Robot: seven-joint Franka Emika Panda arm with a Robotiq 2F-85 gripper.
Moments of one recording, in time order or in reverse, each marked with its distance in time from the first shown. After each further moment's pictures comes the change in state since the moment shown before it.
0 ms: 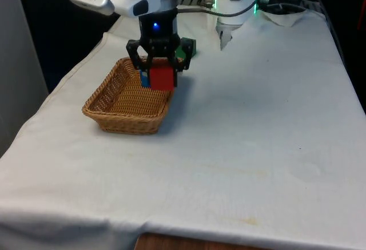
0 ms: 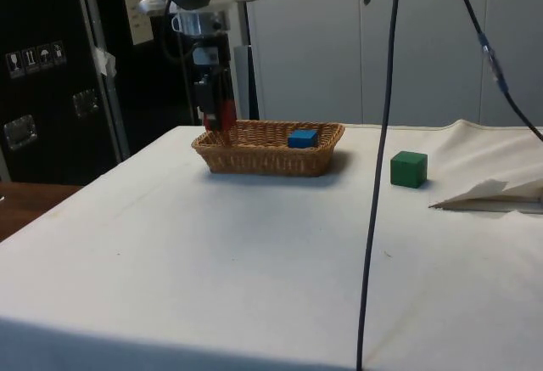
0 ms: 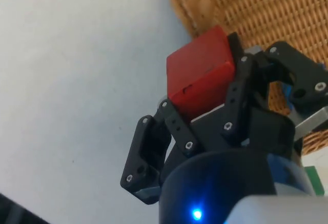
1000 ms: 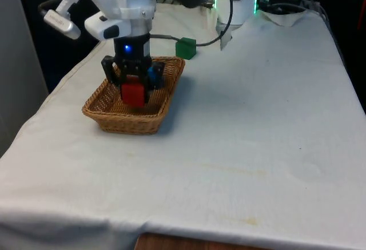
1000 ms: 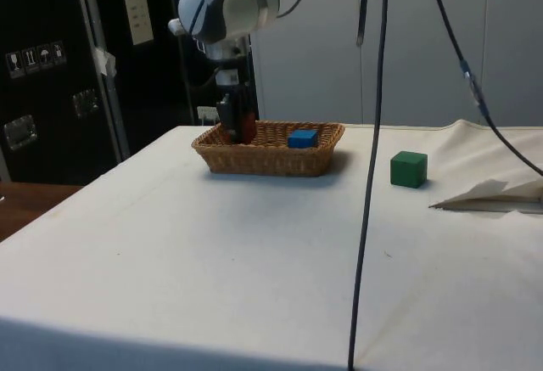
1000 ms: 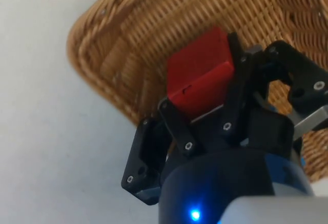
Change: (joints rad) arm -0.042 0.135 -0.051 0.017 0.060 0.092 -0.018
